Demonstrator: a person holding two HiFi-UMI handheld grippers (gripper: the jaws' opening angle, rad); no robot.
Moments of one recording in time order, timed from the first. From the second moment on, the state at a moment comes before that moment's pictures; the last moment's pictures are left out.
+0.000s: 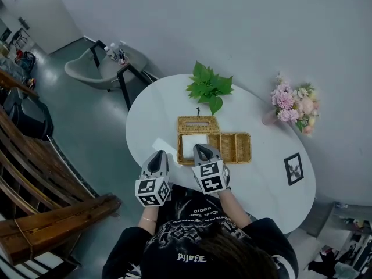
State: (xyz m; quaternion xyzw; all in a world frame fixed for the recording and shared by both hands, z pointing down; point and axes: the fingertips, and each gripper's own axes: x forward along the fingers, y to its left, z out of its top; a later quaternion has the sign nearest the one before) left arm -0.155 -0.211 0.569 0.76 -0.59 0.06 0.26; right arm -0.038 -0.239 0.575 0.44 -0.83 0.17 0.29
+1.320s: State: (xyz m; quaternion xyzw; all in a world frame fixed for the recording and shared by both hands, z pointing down) left arm -0.146 -0.219 0.575 0.79 -0.56 0.09 0.23; right arm -0.041 -0.242 0.613 0.42 -0.80 0.23 0.36
